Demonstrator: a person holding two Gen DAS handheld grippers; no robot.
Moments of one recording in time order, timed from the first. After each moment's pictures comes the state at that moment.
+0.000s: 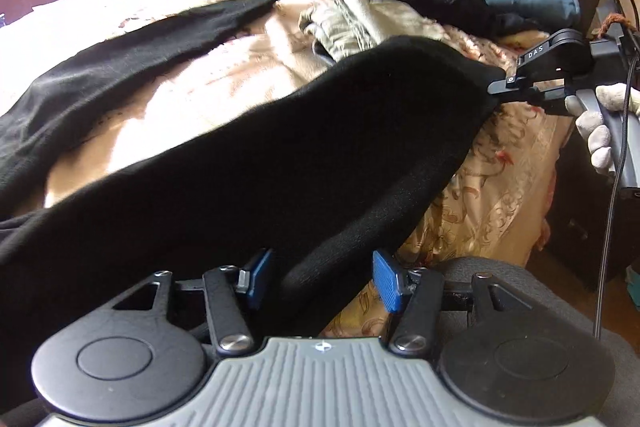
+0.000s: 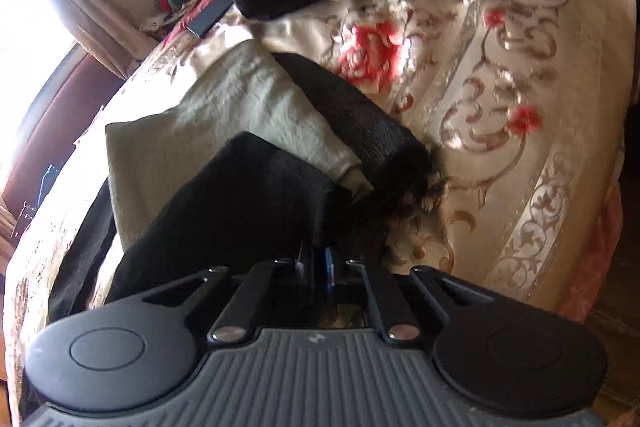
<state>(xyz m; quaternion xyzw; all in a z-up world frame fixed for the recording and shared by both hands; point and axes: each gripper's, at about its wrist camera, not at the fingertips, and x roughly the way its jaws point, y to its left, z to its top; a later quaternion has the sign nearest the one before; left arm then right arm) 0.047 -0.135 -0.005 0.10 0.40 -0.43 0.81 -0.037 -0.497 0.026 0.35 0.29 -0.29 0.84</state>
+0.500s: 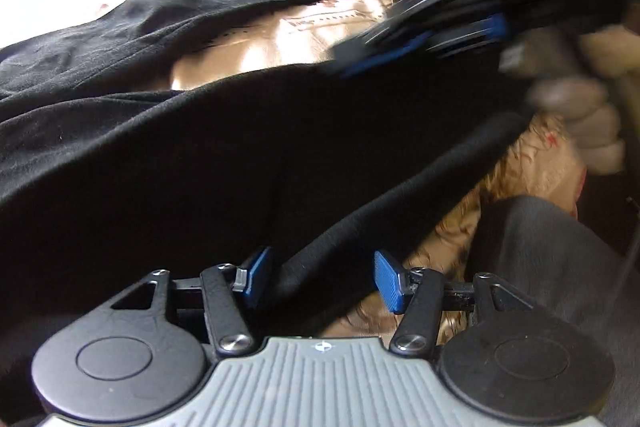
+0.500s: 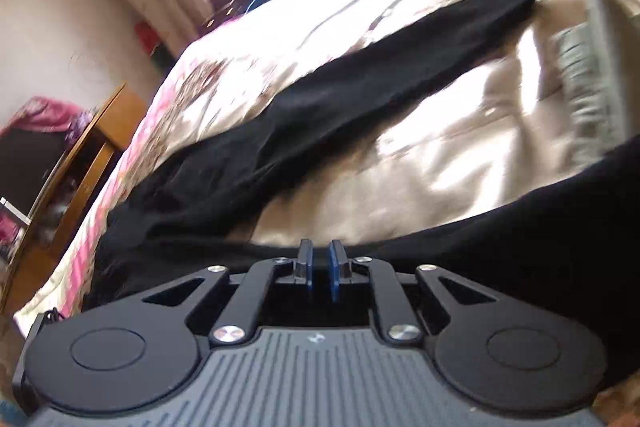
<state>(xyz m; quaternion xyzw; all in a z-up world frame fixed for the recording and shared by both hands) 0.058 -0.054 -0.029 0.08 0.45 -0.37 0.81 0.123 -0.269 0.013 0.20 0.46 0.16 0.85</state>
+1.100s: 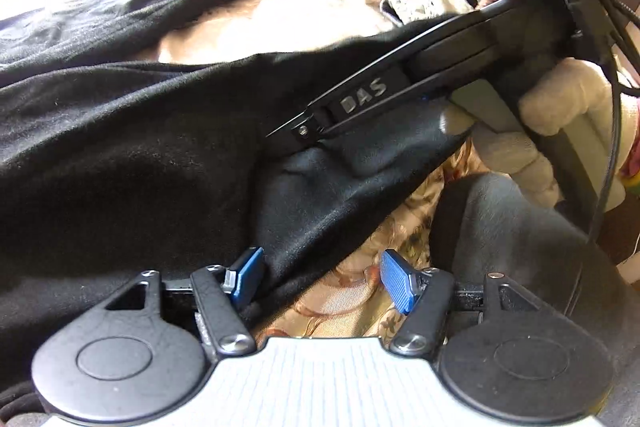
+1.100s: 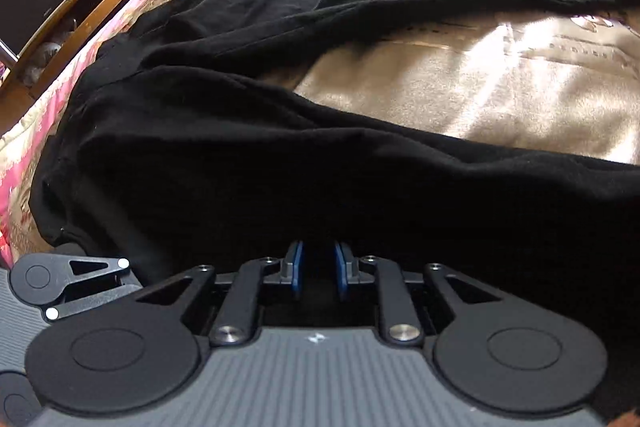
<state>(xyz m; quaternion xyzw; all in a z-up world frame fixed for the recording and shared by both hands) 0.050 -0.035 -0.017 0.05 0.48 -0.39 0.78 0.111 -0.213 -0.002 0.07 0.53 0.18 0.82</state>
